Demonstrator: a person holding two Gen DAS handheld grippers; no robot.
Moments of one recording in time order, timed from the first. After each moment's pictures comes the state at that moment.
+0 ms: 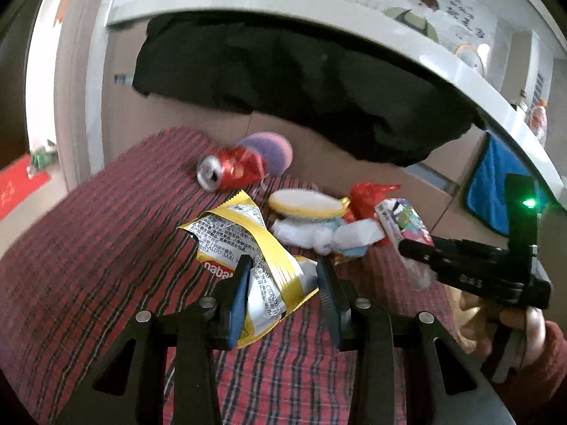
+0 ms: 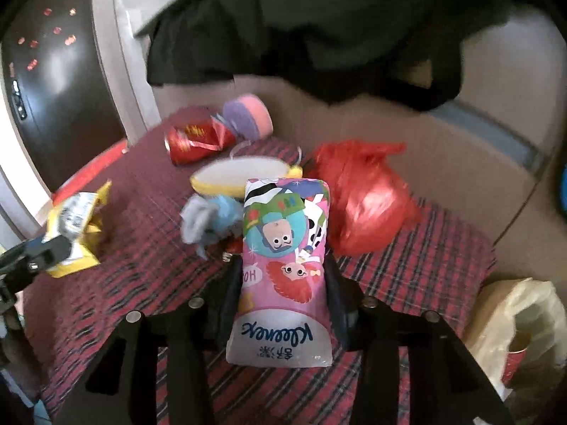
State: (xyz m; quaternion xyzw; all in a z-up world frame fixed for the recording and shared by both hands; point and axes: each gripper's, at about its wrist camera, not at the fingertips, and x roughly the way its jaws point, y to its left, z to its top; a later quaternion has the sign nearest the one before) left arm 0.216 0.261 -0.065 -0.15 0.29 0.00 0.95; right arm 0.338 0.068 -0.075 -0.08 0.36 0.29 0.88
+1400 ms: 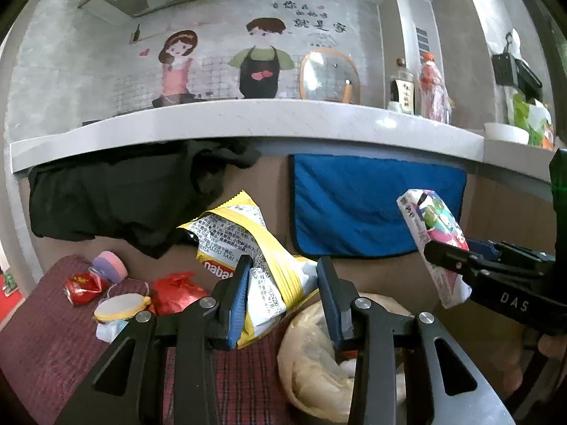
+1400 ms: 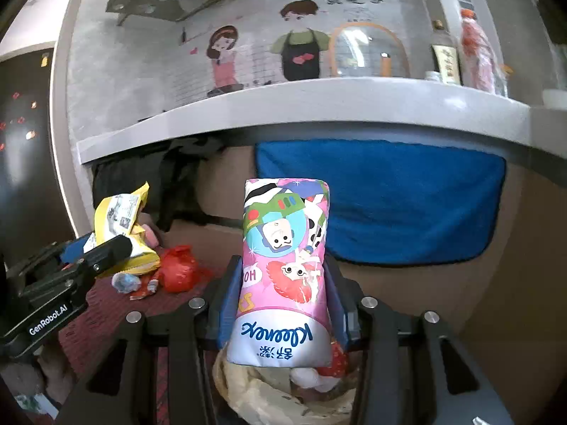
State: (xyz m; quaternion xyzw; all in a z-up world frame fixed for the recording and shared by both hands) left arm 0.237 -0.035 0.039 -0.01 0.16 -0.09 0.98; right arm 0.248 -0.226 0.034 0.02 0.20 0.14 0.97
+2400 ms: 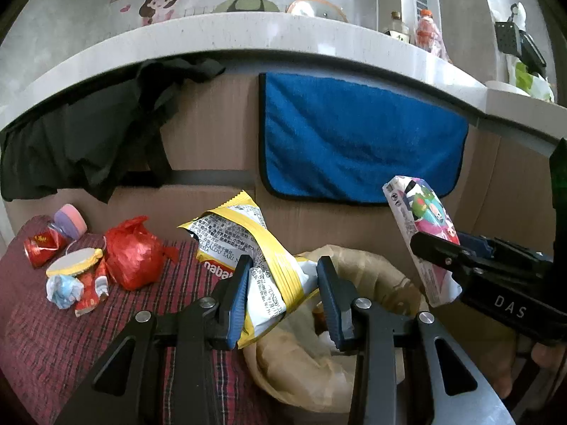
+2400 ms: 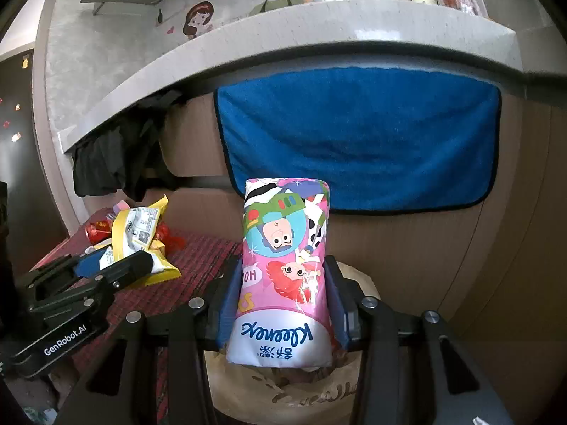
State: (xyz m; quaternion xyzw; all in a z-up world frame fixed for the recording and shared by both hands) left arm 0.277 -0.067 -0.027 -0.02 0.24 -0.12 0.96; right arm 0.270 -0.242 -0.027 0.04 0.25 0.12 0.96
